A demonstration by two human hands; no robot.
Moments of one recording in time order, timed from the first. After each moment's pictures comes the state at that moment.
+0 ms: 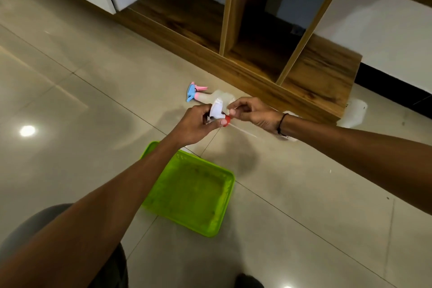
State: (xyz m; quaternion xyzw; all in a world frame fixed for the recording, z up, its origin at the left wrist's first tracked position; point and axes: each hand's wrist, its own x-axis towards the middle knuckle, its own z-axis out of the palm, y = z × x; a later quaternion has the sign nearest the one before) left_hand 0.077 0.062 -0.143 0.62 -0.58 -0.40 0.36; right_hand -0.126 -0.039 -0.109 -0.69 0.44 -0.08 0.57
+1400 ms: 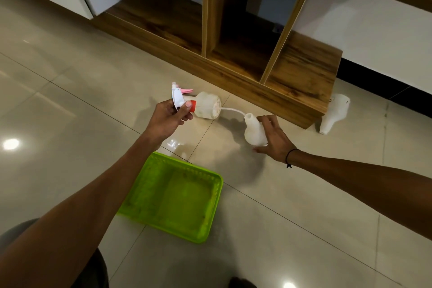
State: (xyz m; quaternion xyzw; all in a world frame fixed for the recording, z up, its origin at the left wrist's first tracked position) left_hand 0.102 0.051 -0.151 0.64 -0.42 -0.44 0.47; right_hand -0.236 -0.016 -0.180 -0.80 0.52 -0.06 0.29
